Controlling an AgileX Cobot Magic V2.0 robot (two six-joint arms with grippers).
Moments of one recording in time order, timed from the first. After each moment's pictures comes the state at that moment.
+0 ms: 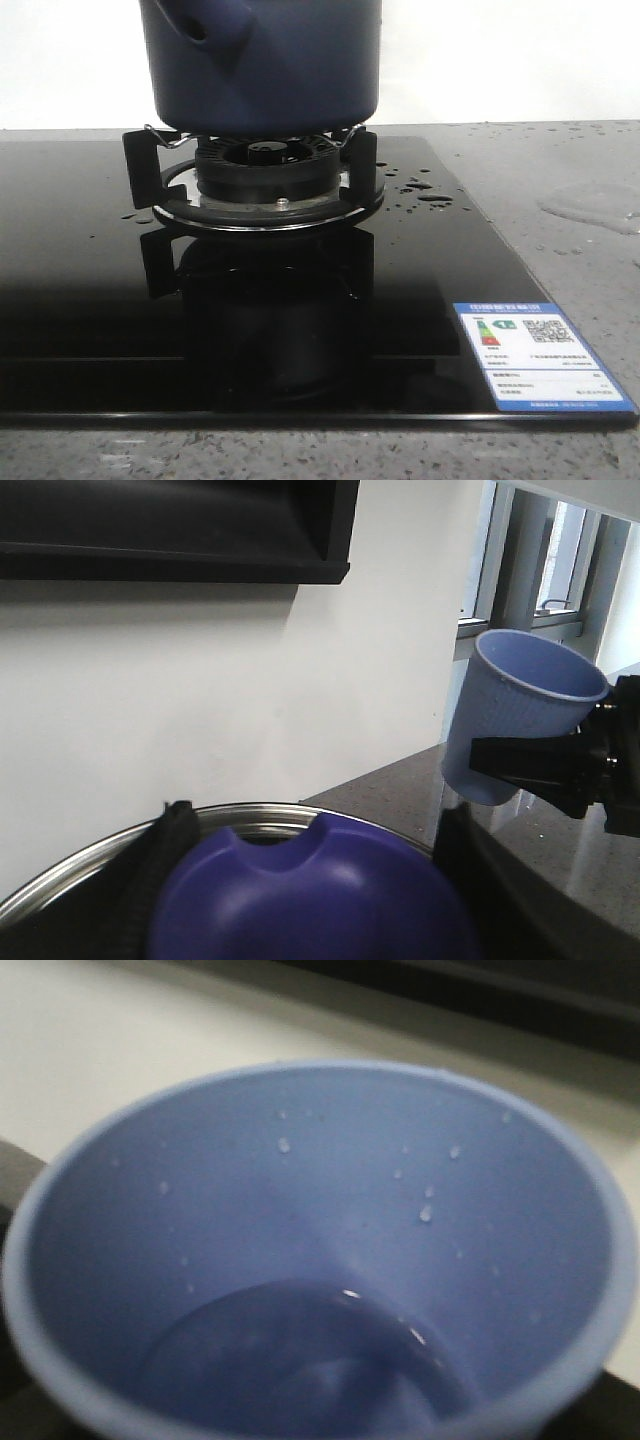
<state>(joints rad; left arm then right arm) 0.10 0.99 -0.84 -1.73 0.94 1.67 0.40 1.19 -0.90 -0.06 -0.23 -0.24</state>
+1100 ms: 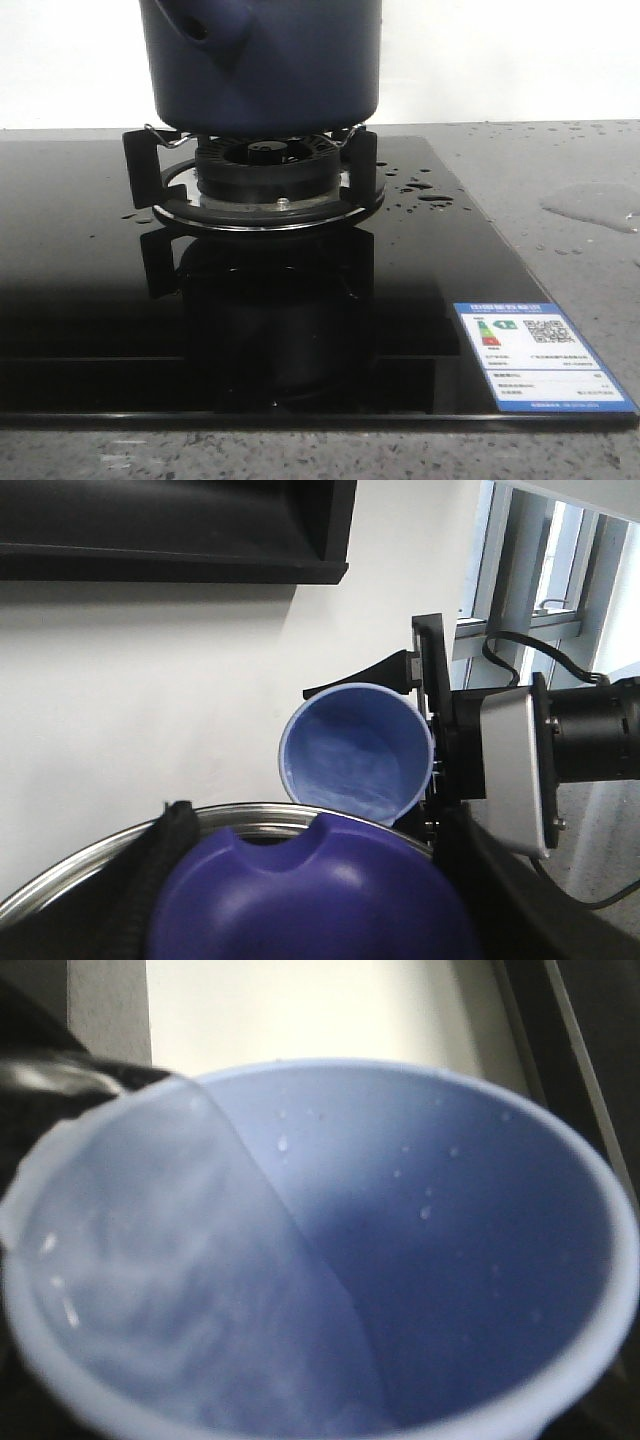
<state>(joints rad) 0.09 0.99 -0.84 -1.73 0.94 1.67 0.48 1.55 -1.30 -1.06 -0.08 -0.24</state>
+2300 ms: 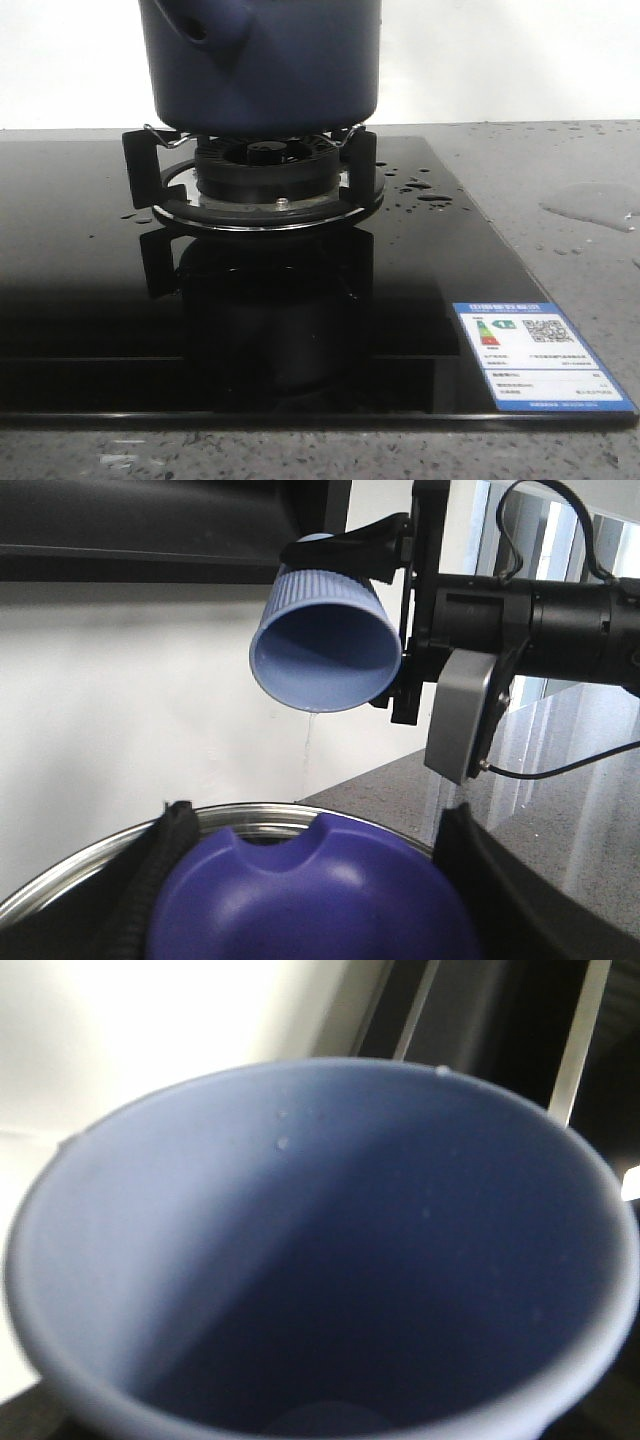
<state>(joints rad) 0.09 0.99 -0.84 -1.73 0.94 1.67 0.49 1.60 -1.55 -1.74 0.04 -0.20</state>
